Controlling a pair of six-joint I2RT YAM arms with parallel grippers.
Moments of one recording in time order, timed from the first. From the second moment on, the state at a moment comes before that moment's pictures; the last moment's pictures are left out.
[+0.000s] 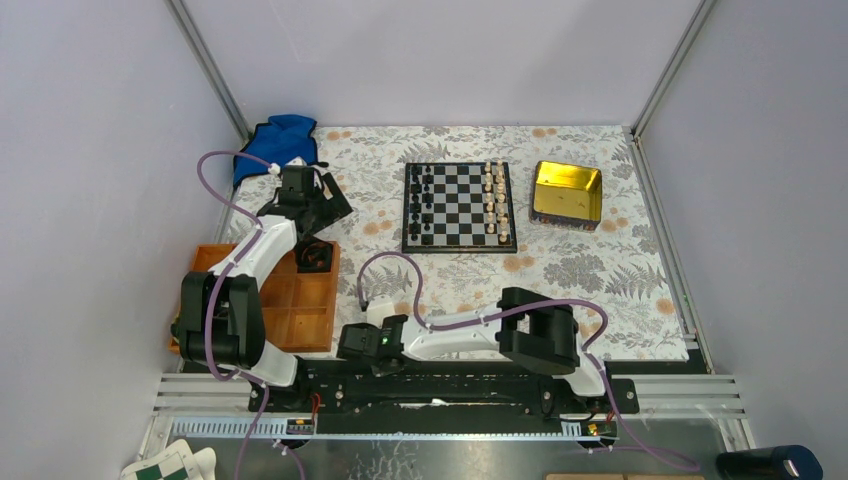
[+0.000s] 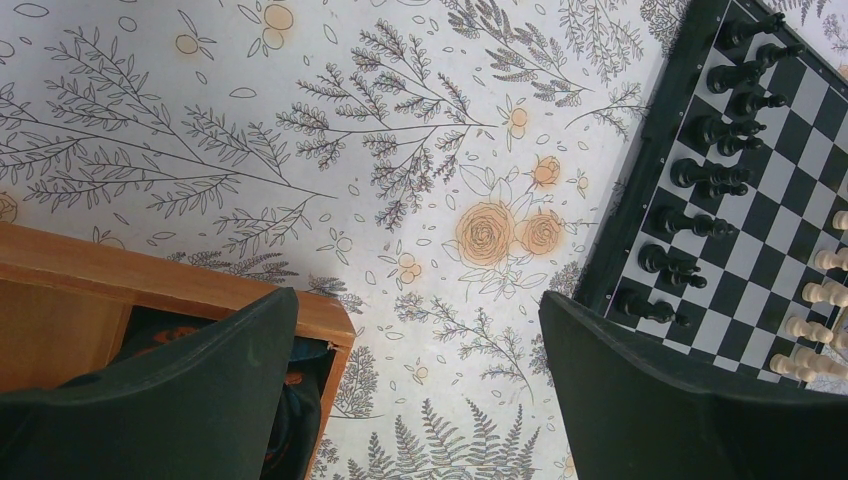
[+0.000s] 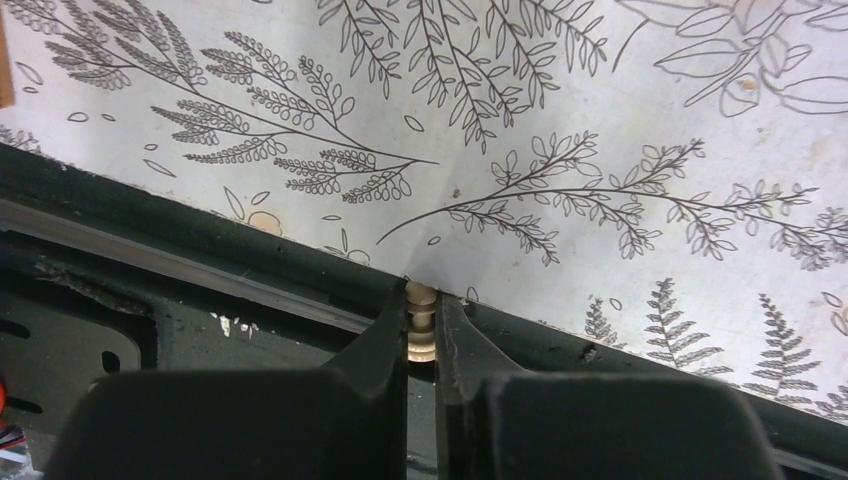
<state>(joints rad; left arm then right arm) -0.06 1.50 0.99 -0.30 -0.01 -0.58 1.45 2.09 1.46 -0.67 0.31 1.10</state>
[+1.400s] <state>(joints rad) -0.06 1.53 0.96 -0.28 0.04 -0.63 0.98 1.63 0.84 0.20 0.89 0.32</state>
